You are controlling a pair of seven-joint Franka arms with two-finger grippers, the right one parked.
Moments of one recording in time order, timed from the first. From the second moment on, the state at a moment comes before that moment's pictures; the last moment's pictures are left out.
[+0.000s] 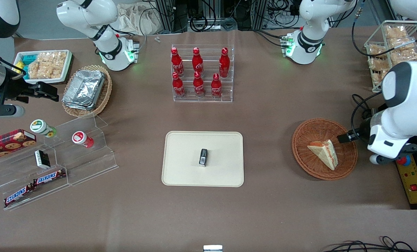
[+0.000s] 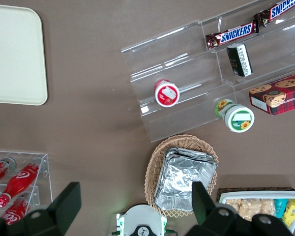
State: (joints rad) arm 0.33 0.27 -0.42 -1.71 0.14 1.82 -0.52
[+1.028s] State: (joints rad) arm 0.33 0.38 -0.37 -1.91 0.20 2.16 -0.97
